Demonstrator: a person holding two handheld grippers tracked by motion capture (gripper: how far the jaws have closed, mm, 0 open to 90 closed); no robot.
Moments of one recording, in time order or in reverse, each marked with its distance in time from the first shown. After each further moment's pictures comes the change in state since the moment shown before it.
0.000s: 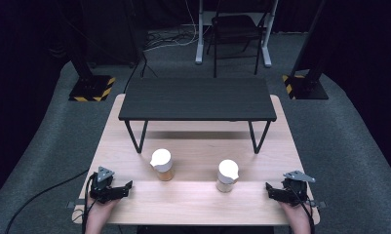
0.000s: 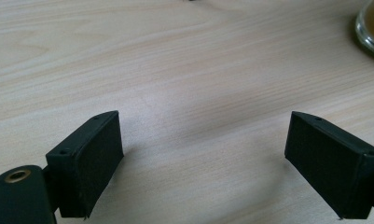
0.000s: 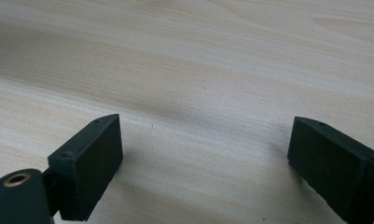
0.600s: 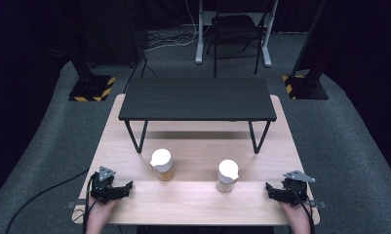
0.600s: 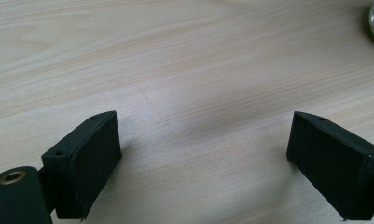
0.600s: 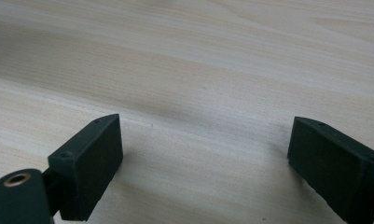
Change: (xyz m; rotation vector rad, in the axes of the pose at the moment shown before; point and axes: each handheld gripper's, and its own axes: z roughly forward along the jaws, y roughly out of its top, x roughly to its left) left arm -0.004 0.005 0.004 0.035 0.025 0.009; right arm 0.000 0.000 0.000 0.000 -0.001 0.001
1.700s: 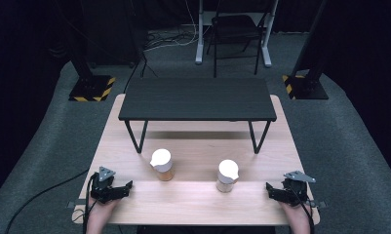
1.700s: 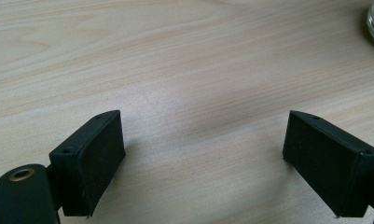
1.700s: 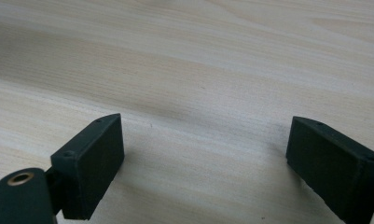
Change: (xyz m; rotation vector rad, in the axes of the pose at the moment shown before) left arm -0.001 -0.001 -0.001 -0.007 0.000 0.001; right arm 0.001 -0.001 0.000 -0.003 -0.004 0.002
